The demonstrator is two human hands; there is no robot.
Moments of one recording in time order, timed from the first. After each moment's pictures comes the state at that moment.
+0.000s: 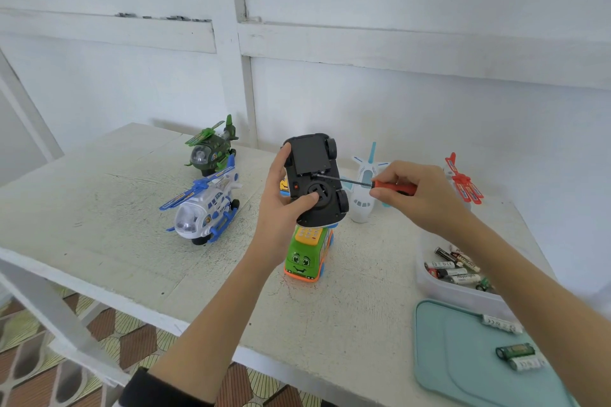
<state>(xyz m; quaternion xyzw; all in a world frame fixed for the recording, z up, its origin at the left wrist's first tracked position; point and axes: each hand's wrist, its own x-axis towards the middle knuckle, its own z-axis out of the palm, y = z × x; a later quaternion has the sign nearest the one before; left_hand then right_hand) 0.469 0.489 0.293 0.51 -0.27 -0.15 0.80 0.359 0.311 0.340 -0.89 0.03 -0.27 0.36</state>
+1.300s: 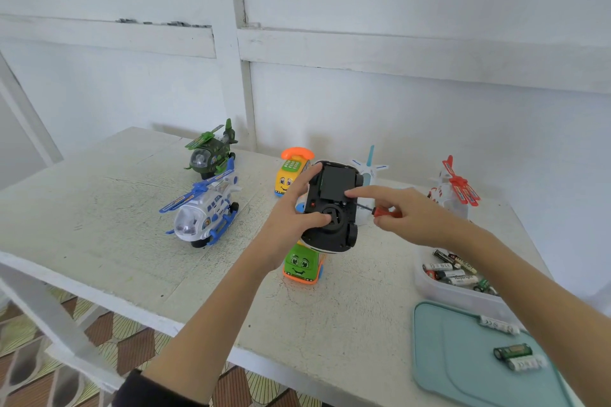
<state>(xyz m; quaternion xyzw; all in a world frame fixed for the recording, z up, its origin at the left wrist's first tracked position) 0.474 0.489 0.288 0.59 -0.32 -0.26 0.69 0.358 0.307 0.330 -0.96 0.00 -0.08 0.28</state>
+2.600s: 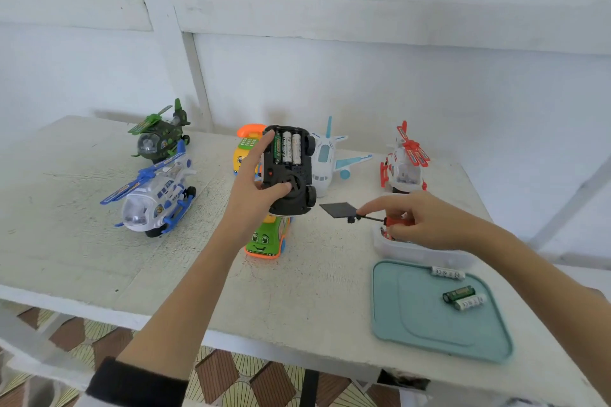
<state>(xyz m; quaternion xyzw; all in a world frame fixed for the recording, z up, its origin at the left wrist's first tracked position) 0.459 0.474 0.287 0.62 -0.33 -0.15 0.70 0.276 0.282 0.312 -0.95 0.07 -0.01 0.32</state>
